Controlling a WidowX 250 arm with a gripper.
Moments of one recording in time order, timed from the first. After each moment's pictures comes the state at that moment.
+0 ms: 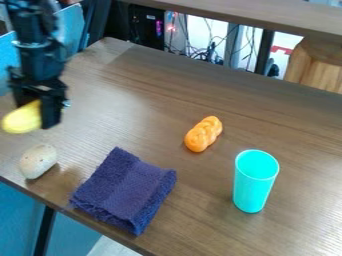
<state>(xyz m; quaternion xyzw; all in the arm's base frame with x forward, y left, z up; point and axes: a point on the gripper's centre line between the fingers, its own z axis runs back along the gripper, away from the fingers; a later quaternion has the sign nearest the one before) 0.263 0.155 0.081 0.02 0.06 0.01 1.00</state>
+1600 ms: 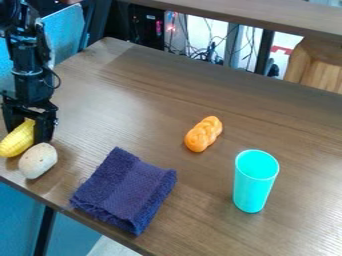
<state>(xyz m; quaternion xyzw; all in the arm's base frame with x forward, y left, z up) 0.281 0.189 0.023 0.02 0.10 0.05 0.99</state>
